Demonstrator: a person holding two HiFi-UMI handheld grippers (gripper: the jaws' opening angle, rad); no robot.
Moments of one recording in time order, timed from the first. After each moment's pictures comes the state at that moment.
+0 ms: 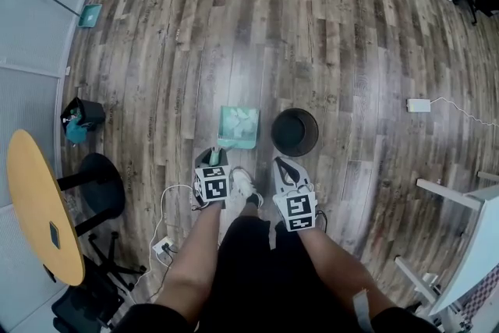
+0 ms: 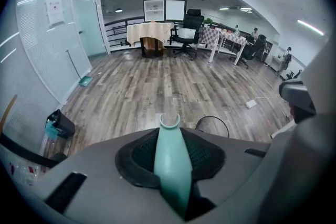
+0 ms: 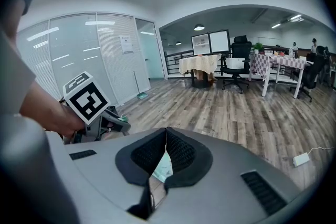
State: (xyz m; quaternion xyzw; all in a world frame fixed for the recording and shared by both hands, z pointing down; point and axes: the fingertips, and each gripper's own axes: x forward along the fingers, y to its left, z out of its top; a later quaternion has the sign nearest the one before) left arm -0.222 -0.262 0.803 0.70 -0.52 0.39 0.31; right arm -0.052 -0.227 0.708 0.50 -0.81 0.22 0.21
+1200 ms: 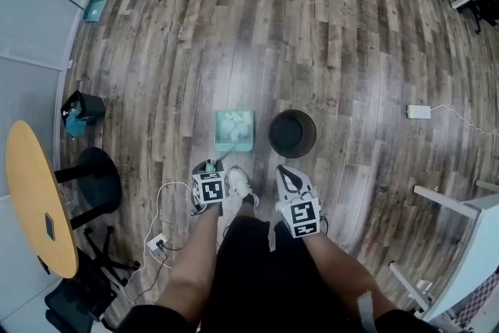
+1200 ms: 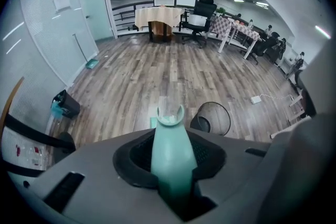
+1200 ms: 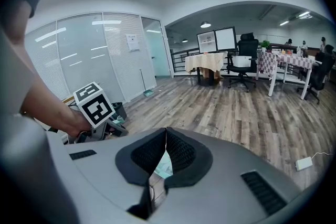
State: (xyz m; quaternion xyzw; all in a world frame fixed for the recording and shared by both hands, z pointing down) left arm -0.234 -0.211 0.839 0.64 -0.52 0.42 0.38; right arm -0.035 -0.204 0.709 0.47 -0.83 0.22 0.21
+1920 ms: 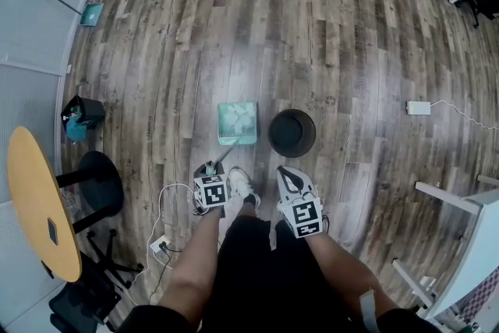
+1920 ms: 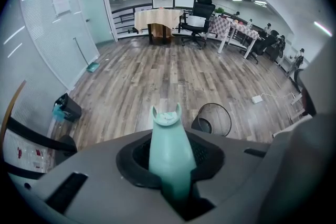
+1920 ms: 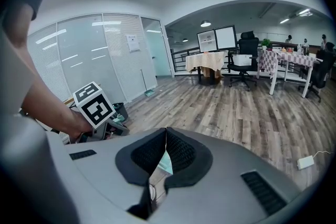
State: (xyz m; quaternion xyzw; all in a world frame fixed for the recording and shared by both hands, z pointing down) left arm -0.226 -0.214 0.834 0.64 -0.53 0.42 0.36; right arm -0.028 -0.202 0.710 0.46 -0.83 0.23 0.21
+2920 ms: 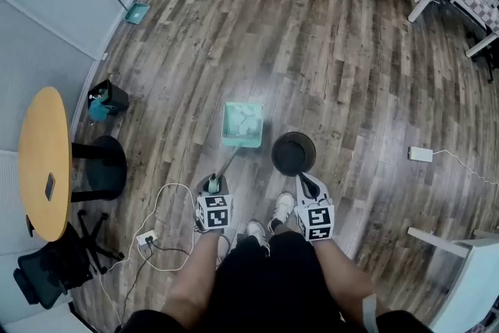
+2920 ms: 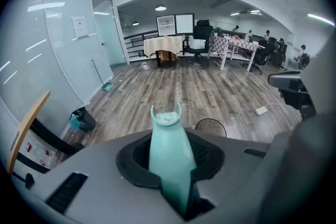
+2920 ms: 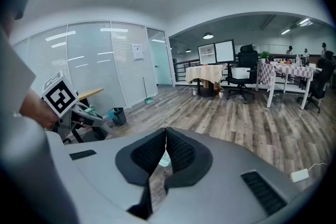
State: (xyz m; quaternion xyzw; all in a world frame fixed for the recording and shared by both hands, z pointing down) left arm -0.188 -0.142 0.721 0.65 -0.61 0.36 0.27; right arm 0.058 -0.176 0.666 0.46 -0.85 0.17 0.18
